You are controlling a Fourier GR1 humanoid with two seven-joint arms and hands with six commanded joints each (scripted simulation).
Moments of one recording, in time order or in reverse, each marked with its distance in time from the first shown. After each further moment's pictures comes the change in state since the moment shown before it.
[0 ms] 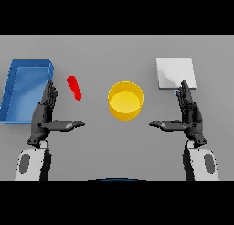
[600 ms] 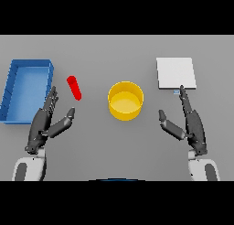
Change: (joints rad) left arm 0.095 0.068 -0.099 -0.146 -0.117 -0.022 0.047; right arm 0.109 -0.082 0.117 -0.130 0.253 -0.048 -0.087
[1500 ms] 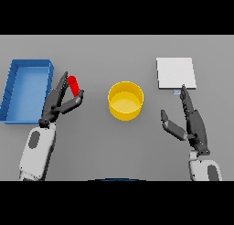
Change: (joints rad) left arm -0.349 -0.010 0.091 0.463 -0.008 0.001 -0.026; right arm 0.013 0.012 -0.015 -0.033 -0.072 0.034 -0.004
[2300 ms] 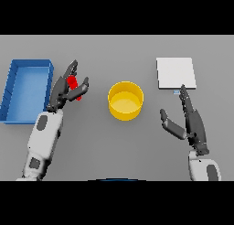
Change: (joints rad) left arm -0.215 -0.018 0.065 0.275 0.002 0.021 -0.119; right arm -0.008 0.001 0.000 0.010 0.008 -0.003 0.013
